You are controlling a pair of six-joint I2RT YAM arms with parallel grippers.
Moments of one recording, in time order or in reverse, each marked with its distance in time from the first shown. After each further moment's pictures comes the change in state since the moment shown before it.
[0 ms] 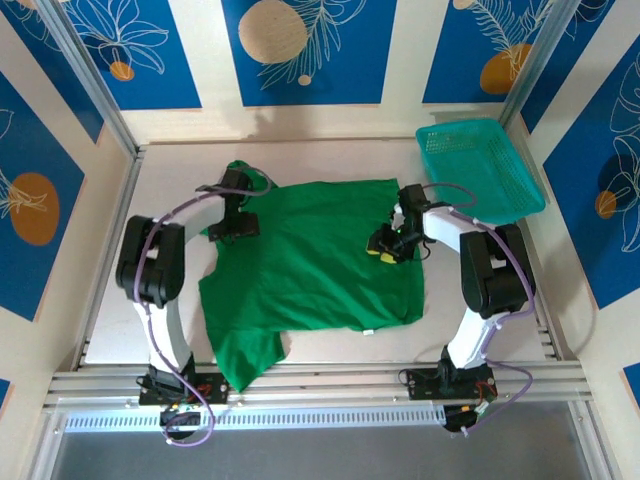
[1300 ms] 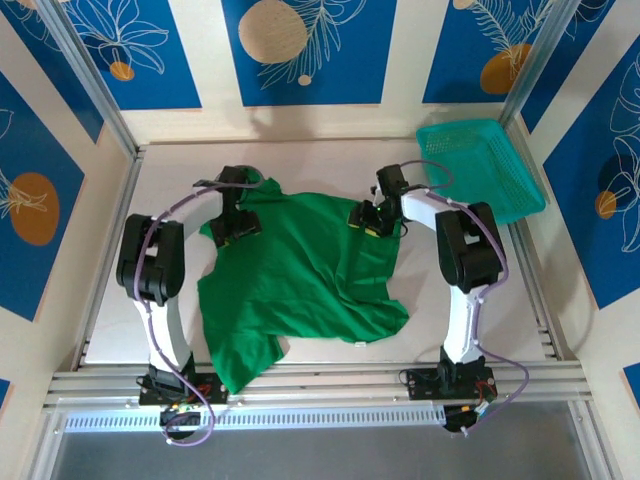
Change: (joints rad) left arm 0.026 -0.012 0.000 -0.103 0.183 -0.214; right arm 0.050 0.255 0.301 0.117 0.048 0.039
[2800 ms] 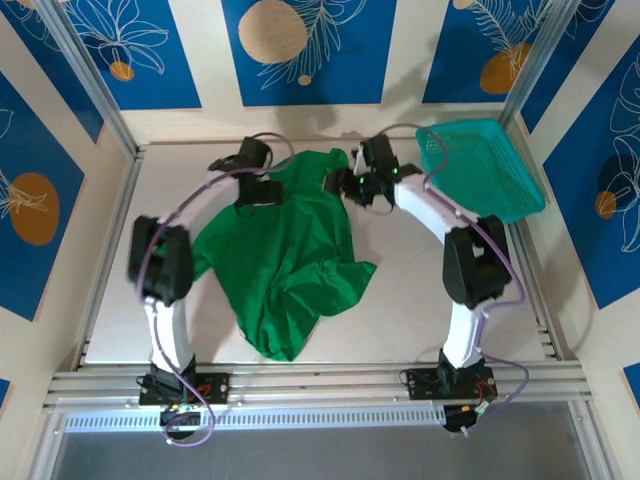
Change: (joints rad) left arm -0.122 -0.076 0.169 0.063 -0.104 0.235; right arm 0.105 -0.074 0.271 0.021 -0.013 0.081
